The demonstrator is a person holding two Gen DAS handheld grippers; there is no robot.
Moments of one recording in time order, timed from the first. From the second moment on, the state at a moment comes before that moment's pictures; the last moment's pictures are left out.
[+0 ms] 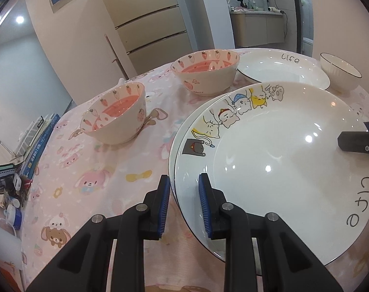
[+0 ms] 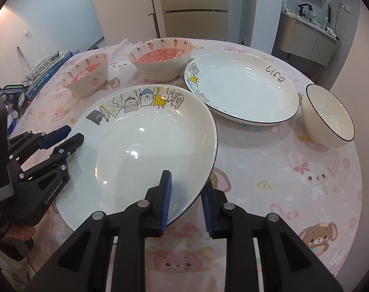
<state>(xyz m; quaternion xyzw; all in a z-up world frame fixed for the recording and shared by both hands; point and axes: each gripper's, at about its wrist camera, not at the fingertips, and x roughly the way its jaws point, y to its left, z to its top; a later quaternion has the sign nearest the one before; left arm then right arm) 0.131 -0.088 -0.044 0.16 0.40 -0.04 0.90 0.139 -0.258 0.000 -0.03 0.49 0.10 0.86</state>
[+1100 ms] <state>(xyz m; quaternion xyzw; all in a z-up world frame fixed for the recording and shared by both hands) 0.091 -0.083 0.006 0.14 0.31 -0.05 0.94 0.165 -0.248 0.020 -0.15 0.56 0.13 0.81</state>
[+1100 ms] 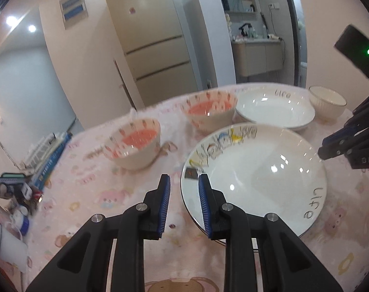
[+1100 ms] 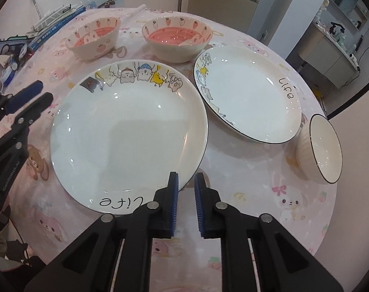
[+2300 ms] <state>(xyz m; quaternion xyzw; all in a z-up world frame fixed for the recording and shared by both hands) 0.129 -0.116 0.114 -0.03 0.26 -0.15 0.95 0.151 -0.366 0.130 0.10 0.34 0.09 0.93</state>
